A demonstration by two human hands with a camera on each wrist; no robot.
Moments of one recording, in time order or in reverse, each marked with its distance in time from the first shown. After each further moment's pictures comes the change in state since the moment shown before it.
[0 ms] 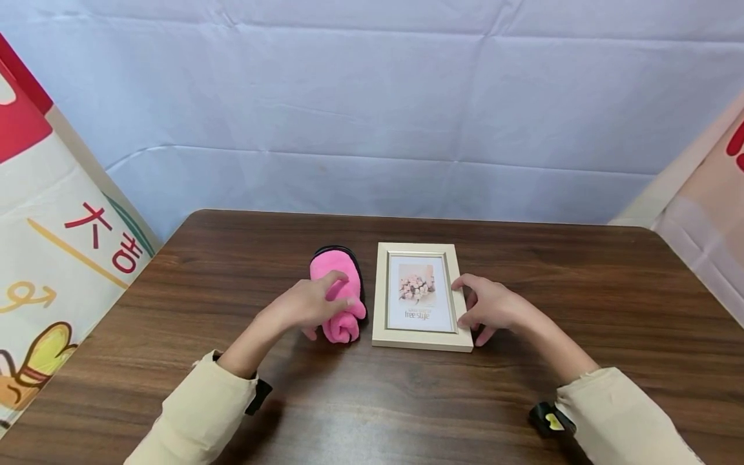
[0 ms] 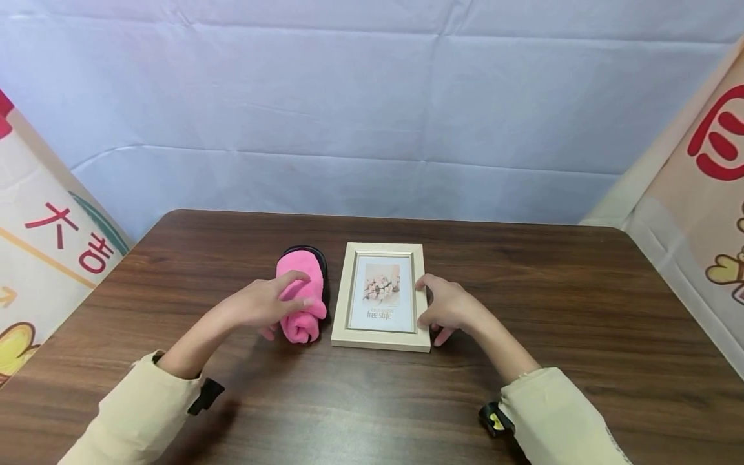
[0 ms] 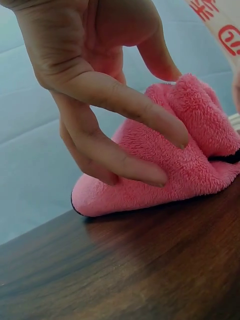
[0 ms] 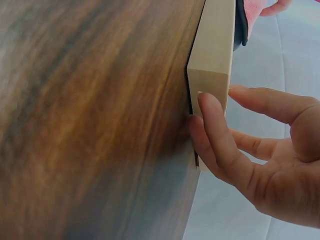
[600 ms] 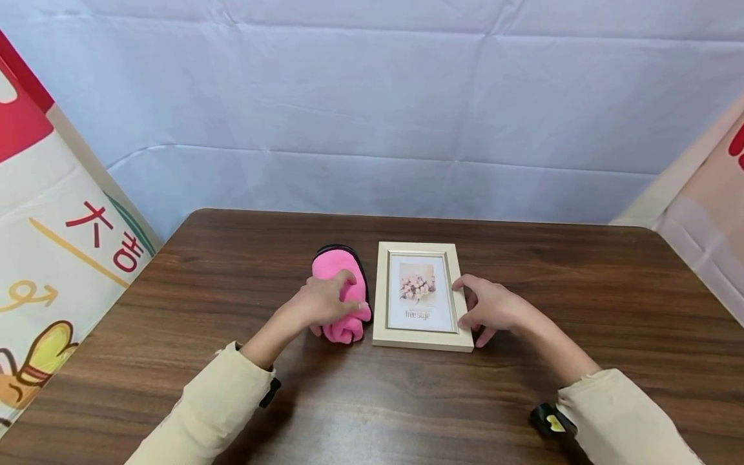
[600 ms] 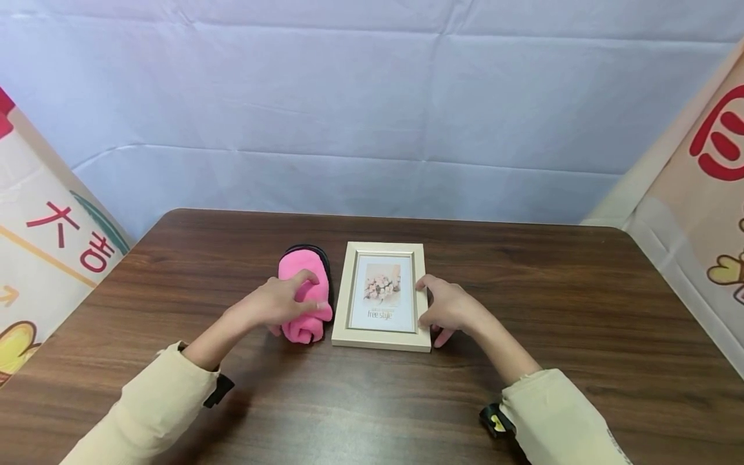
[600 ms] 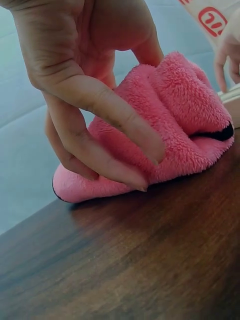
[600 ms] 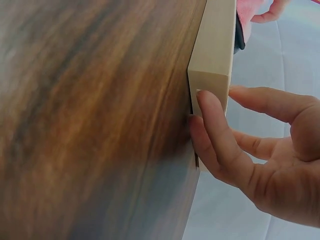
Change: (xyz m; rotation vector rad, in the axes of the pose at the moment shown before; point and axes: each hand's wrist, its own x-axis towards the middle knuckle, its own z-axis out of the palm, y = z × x) left_hand 0.017 0.005 0.013 0.089 0.048 -0.018; right_hand 0.000 0.000 0.002 -0.004 -0.006 0.006
